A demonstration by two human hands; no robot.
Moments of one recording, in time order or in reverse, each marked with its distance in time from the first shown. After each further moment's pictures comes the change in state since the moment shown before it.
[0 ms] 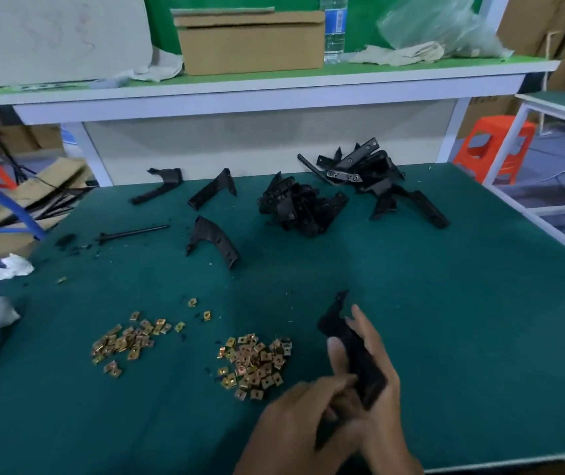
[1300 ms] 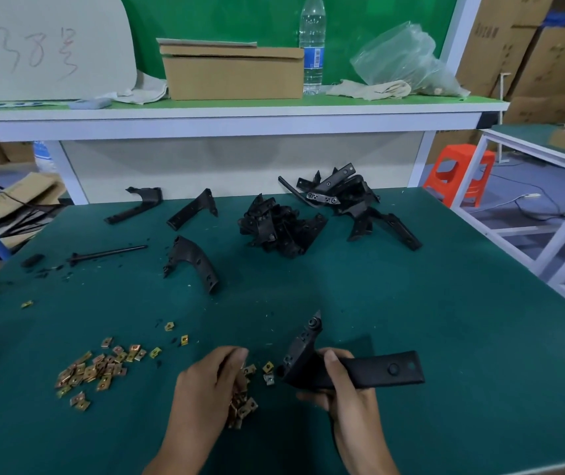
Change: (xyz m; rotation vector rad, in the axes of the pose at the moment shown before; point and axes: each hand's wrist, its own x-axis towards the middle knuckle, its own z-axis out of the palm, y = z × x) left_hand 0.046 -0.079 -0.034 -0.082 0.343 -0.275; right_hand 0.015 -0.001 0.001 0.313 -0.021 0.230
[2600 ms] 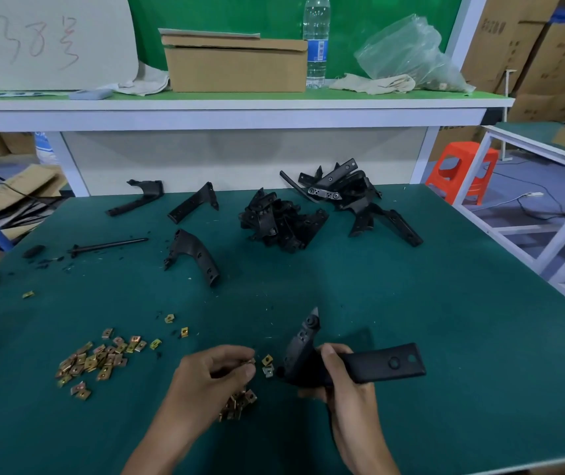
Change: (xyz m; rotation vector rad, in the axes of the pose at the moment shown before) left_hand -0.007 0.022 -0.020 -0.258 -0.200 -0.252; right_hand -0.002 -0.004 0.004 0.071 0.059 0.066
